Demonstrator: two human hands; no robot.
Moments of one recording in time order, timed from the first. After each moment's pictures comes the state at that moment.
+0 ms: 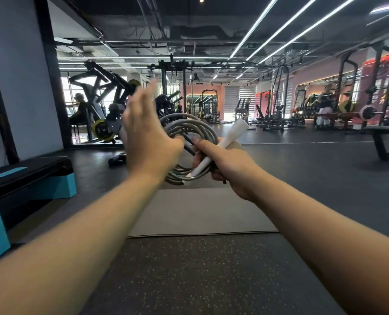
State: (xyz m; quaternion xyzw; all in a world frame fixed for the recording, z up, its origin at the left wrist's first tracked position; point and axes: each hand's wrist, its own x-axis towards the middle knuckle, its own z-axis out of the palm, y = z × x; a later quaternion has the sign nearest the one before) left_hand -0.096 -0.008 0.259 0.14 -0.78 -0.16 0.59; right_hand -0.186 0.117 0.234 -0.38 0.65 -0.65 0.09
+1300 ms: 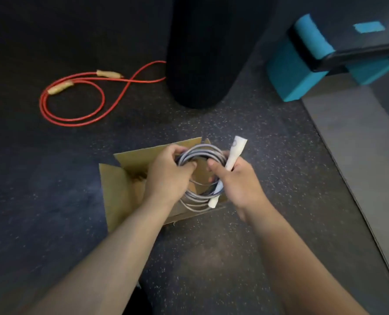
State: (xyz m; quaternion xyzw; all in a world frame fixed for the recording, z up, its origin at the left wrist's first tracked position) left_hand 0.466 -0.152 0.218 0.76 -0.32 -0.42 0.37; right_hand 0.325 -0.185 0.241 -0.50 0.63 -0.21 0.56
